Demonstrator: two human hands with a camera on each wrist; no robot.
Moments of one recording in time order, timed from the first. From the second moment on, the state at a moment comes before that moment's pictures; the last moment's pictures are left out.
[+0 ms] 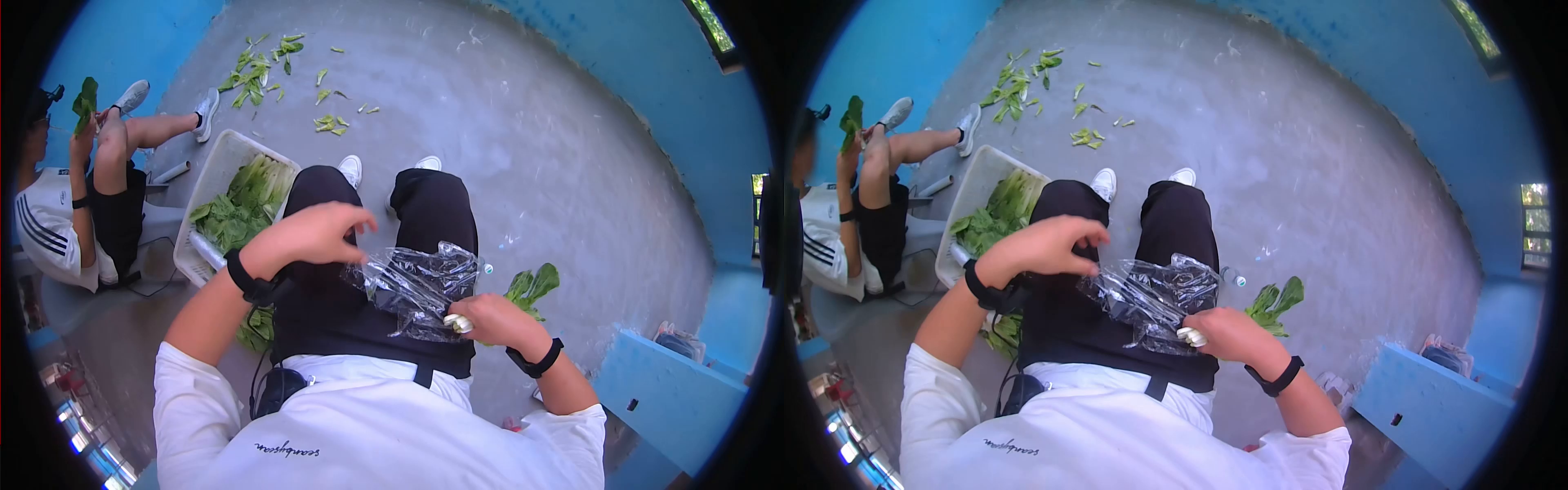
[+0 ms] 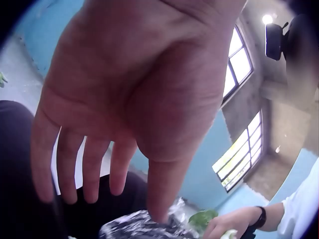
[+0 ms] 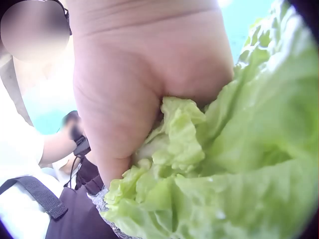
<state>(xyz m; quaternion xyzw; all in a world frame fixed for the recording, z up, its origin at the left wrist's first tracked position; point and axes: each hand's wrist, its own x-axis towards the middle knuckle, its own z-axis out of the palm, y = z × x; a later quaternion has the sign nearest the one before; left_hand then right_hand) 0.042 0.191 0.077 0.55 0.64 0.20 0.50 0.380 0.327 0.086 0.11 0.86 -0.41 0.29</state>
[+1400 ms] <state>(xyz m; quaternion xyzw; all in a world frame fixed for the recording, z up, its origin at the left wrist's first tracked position) 0.086 0.232 0.027 0.28 0.48 0.56 0.61 0.393 0.348 0.122 0.26 0.84 -0.44 0.20</state>
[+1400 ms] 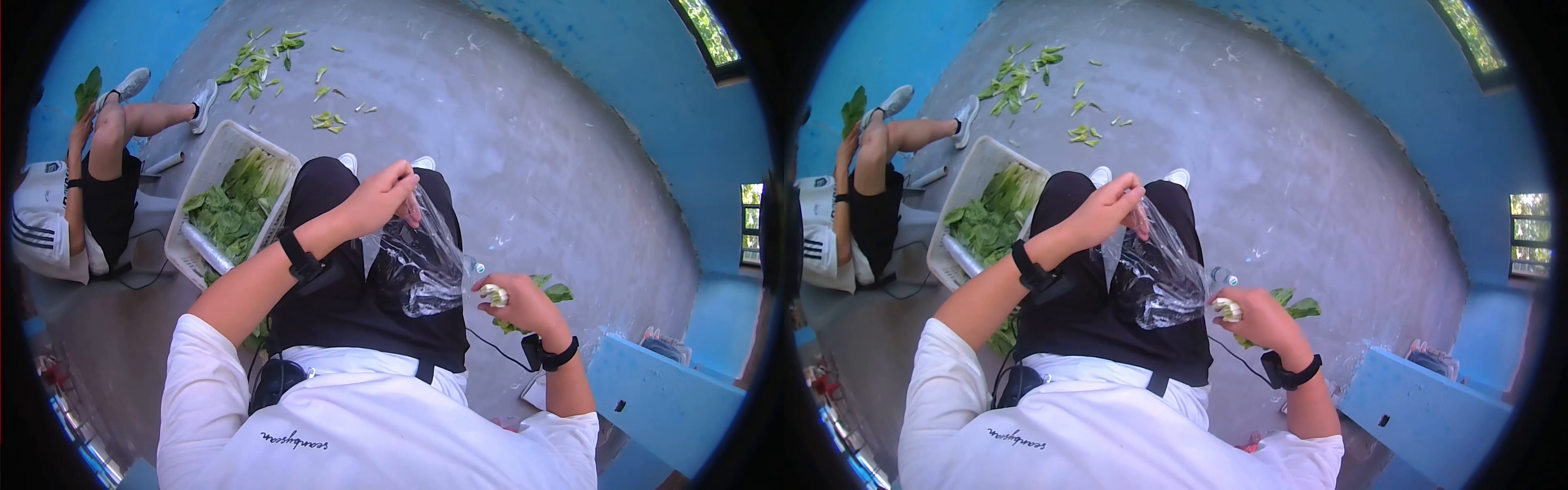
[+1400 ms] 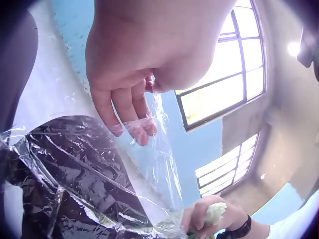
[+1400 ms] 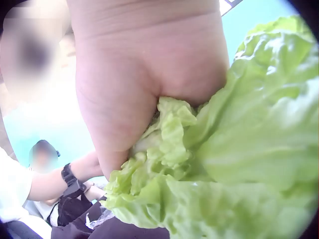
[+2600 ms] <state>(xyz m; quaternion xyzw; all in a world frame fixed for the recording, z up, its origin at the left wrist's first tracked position) -0.005 0.045 -0.010 -0.05 0.53 0.71 0.47 0.196 0.244 0.097 -0.06 0.91 -0.29 0.28</state>
